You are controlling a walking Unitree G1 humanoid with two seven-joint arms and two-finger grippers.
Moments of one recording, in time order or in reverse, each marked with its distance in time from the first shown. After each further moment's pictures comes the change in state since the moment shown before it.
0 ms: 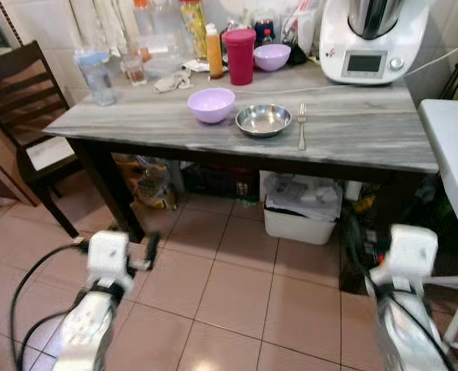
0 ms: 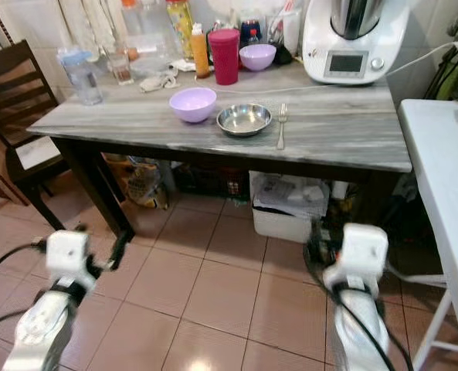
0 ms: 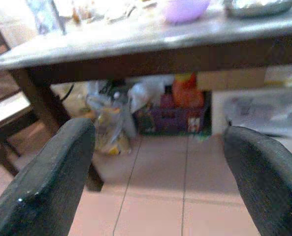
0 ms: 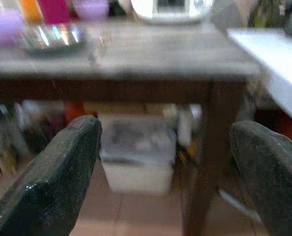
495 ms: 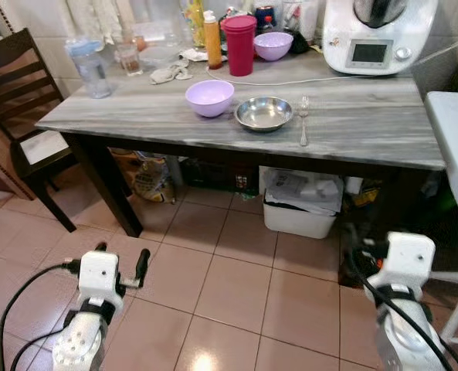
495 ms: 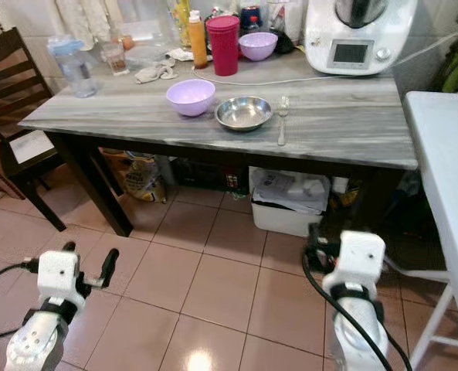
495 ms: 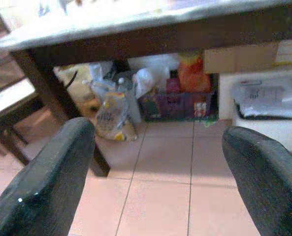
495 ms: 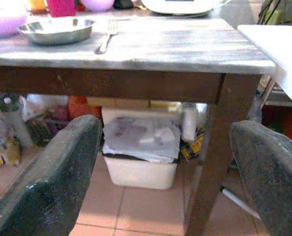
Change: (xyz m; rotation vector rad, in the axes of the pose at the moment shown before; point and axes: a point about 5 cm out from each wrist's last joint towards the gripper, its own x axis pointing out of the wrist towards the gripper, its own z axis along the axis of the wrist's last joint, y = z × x) left arm -0.010 0.006 -0.015 0.020 0.005 0.016; right arm 0.003 0.006 0.006 0.000 -0.035 0.038
